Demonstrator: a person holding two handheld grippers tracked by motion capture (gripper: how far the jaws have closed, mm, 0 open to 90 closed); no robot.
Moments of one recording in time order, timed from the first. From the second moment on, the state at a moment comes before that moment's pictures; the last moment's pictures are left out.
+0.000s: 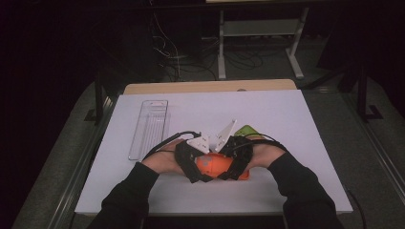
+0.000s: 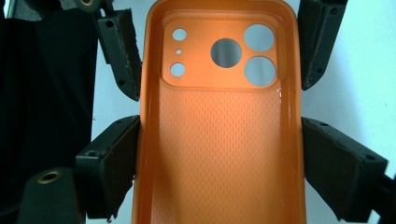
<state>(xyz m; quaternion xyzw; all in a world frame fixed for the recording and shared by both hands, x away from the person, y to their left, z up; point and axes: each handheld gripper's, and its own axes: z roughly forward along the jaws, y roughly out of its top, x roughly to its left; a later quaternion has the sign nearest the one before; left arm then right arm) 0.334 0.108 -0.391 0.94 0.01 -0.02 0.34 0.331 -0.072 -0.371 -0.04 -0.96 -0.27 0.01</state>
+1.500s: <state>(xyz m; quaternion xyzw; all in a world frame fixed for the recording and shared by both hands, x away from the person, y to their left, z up) 0.343 0.124 -0.392 0.92 0.10 0.00 0.37 0.344 -0.126 -0.361 -0.18 -0.91 -0.36 -0.03</state>
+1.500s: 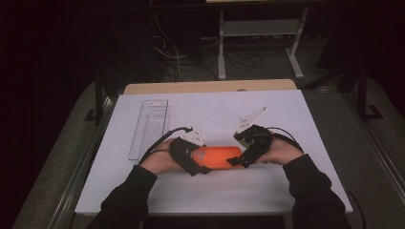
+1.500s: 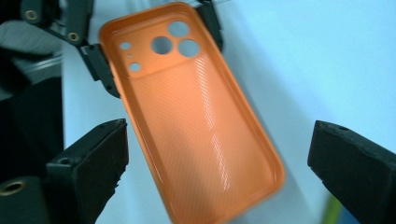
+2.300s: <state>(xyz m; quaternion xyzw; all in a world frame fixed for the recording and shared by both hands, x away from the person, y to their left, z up) 0.345 0.138 -0.390 0.89 0.25 0.09 0.37 0.317 -0.160 -0.394 -0.38 -0.82 -0.42 -0.07</state>
